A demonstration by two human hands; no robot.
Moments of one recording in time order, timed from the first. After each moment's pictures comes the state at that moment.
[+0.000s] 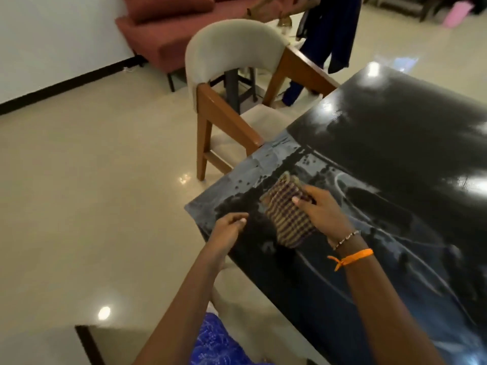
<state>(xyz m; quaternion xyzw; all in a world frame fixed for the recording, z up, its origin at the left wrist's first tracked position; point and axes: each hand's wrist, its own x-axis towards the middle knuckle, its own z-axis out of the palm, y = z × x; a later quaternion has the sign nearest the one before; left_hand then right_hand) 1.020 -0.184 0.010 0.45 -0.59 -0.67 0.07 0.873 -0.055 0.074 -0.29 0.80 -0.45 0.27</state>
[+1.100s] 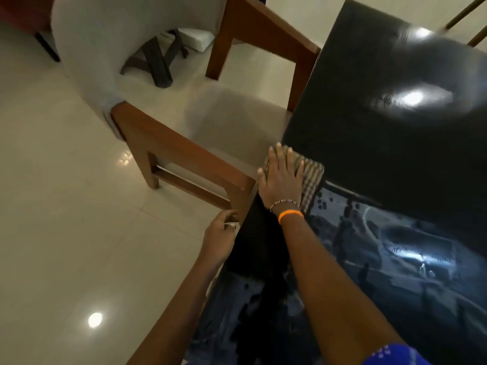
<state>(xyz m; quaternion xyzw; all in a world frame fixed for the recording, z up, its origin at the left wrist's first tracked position) 0.831 -0.388 -0.060 0.36 -0.71 -0.60 -0.10 0.687 -0.298 -0.068 -0.19 0.98 -0.08 0.06</state>
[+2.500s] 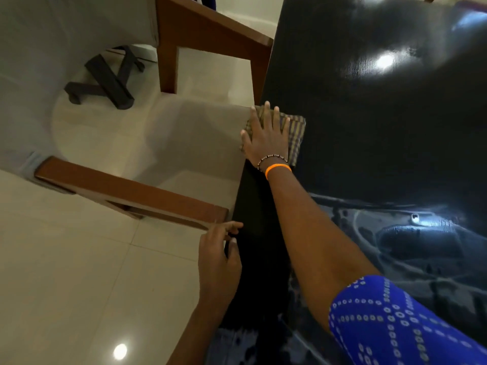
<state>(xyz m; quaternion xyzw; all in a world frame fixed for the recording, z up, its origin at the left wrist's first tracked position) 0.792 -0.362 -0.033 0.21 -0.84 -0.49 0.04 0.551 -0.313 -0.062 -0.12 0.98 -0.11 0.06</state>
